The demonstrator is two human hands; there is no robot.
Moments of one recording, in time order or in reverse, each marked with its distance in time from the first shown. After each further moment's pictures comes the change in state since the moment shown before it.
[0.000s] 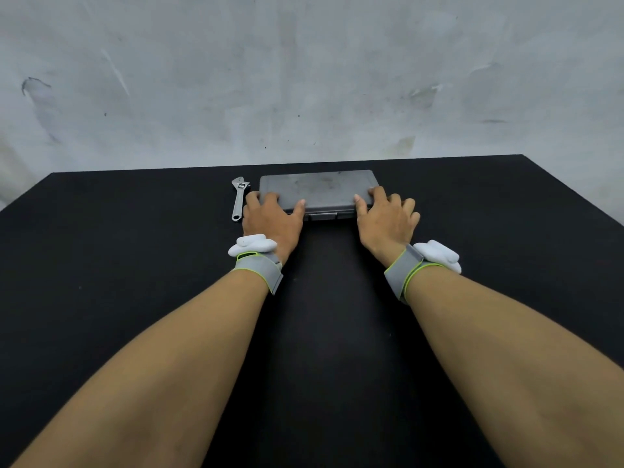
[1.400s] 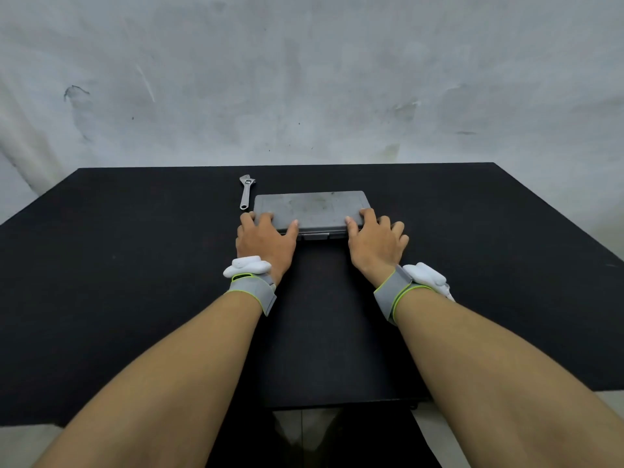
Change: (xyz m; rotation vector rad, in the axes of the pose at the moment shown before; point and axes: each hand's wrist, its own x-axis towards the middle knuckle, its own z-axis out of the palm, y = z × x) left_hand -0.090 -0.004 -0.061 0.038 -0.019 -0.035; right_hand -0.087 0.010 -0.043 -0.015 -0.072 0.005
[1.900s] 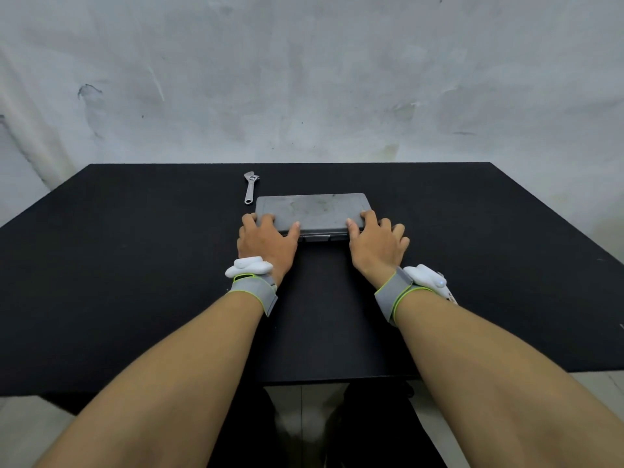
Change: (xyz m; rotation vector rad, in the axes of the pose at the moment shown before) left_hand -0.022 -0.004 -0.015 0.012 0.004 0.003; right_hand -0.023 0.003 -0.009 0.000 0.006 -0.005
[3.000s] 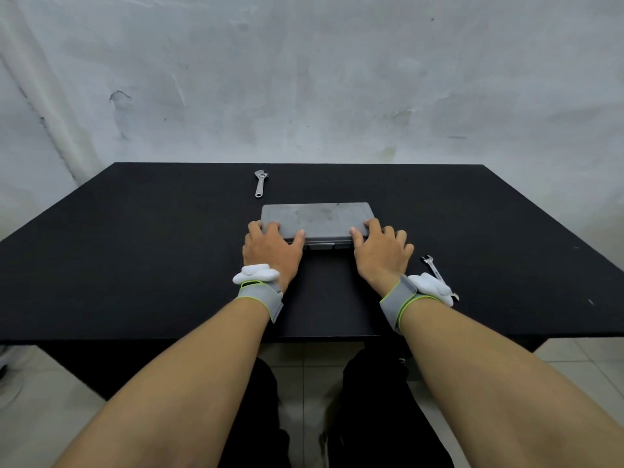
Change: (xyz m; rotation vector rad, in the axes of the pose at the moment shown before) left_hand -0.057 -0.010 -0.025 0.039 0.017 0.009; right_hand -0.057 0.018 -0.024 -0.003 0.018 -0.044
